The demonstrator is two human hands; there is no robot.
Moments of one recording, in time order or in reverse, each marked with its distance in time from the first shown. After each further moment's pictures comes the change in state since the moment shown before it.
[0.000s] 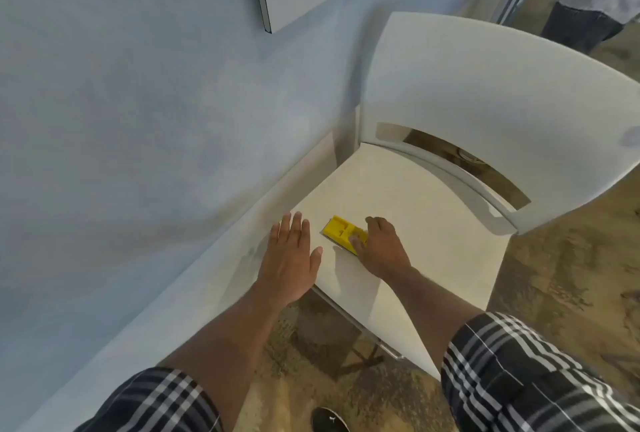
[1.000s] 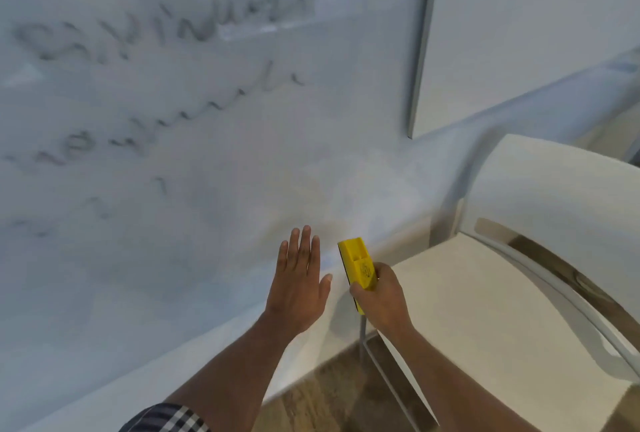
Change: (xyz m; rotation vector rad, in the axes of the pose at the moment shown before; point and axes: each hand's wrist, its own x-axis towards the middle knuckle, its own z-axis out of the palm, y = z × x) left_hand -0.122 -0.085 -0.103 0.134 0.416 -0.335; right_hand -0.074 -0.195 -0.037 0.608 -0.036 -0.178
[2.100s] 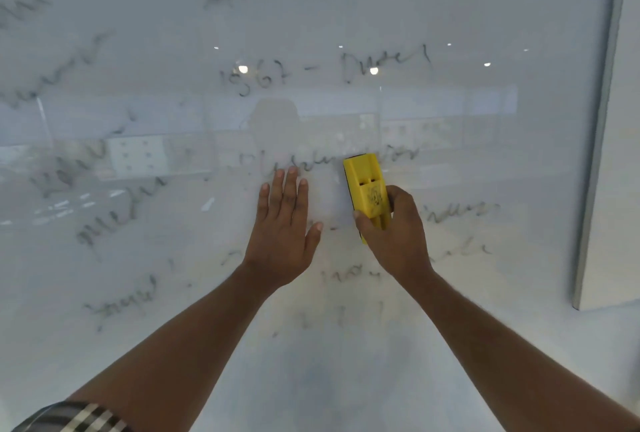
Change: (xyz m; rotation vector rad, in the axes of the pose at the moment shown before) left_hand -0.036 -0.292 -0.364 0.359 0.805 -0.038; right_hand -0.095 -0.453 0.067 0.233 0.216 -0.902
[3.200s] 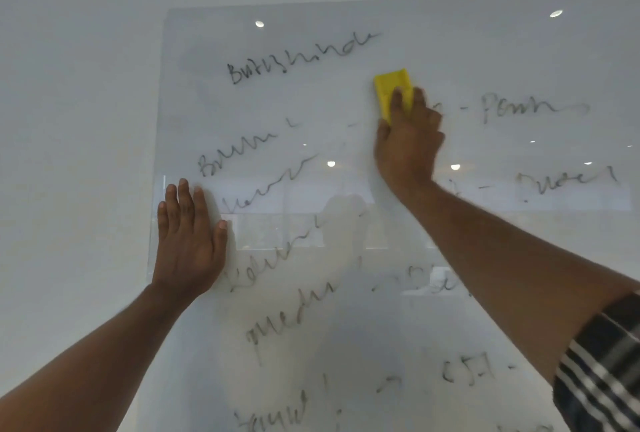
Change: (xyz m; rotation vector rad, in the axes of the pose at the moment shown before) left_hand -0.027 -0.345 -0.174 0.221 0.178 -0.461; right_hand 0.163 -0.313 0.157 -0.435 0.364 -0.452
